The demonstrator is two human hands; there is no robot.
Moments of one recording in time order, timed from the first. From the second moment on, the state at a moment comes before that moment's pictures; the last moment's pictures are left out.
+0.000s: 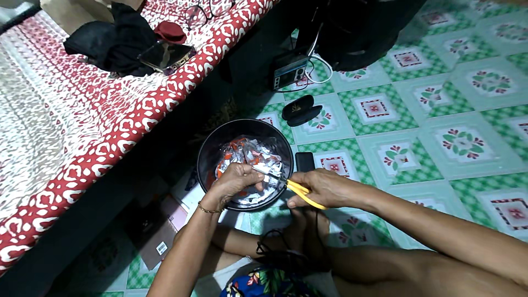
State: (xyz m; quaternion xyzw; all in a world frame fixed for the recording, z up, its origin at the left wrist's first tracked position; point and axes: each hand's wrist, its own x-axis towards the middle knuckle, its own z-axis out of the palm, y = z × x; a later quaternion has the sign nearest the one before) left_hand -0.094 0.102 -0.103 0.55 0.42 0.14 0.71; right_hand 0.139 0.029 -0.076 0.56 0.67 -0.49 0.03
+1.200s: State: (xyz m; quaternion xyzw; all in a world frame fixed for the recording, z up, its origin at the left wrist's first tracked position) left_hand -0.101 0.116 -0.103 0.77 0.51 -0.27 0.27; right_hand 0.148 0.027 -0.077 0.61 0.64 -0.47 -0.07
